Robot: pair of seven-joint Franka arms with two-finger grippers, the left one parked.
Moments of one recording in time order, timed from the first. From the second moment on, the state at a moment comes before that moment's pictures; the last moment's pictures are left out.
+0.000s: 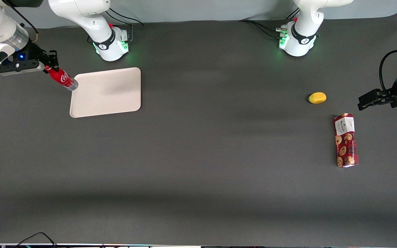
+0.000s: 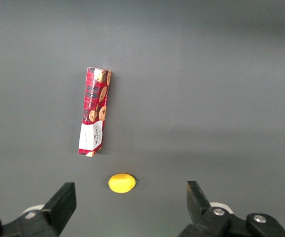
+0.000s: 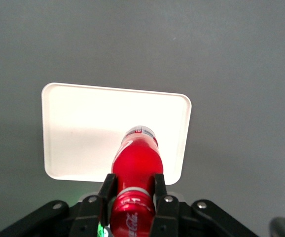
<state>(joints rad) 0.11 -0.53 -0.13 -2.36 -0.16 1.72 -0.14</state>
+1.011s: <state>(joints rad) 0.08 -0.45 -0.42 -2.71 -0.33 2.14 -0.23</state>
